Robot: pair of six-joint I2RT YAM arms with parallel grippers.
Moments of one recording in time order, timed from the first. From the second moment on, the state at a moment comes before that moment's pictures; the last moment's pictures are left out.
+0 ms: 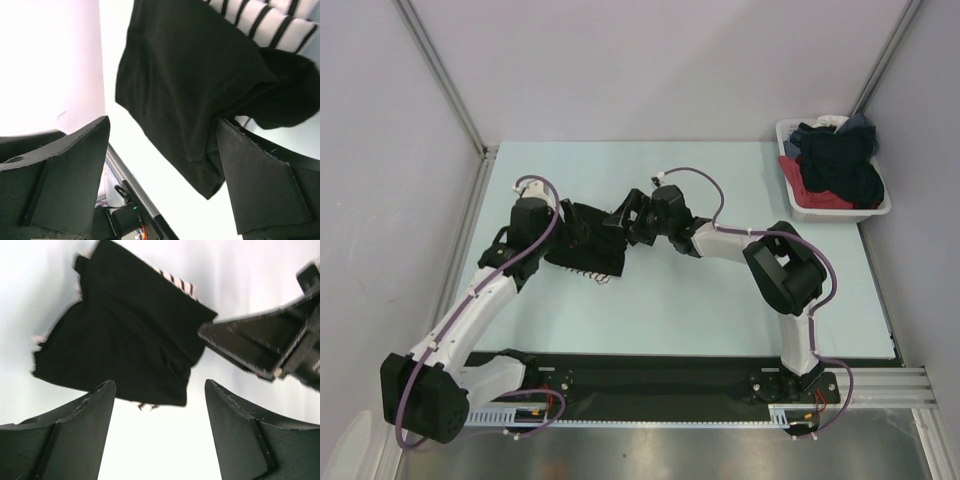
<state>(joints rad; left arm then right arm) -0.28 1.09 0.87 -0.37 -0.06 -0.53 0.69 2.00 1.27 0.29 -0.23 1.04</state>
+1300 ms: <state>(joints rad) -0.60 1.32 0.61 -0.08 -0.08 -0.83 0.66 2.05 1.21 0.35 -0.25 1.12</state>
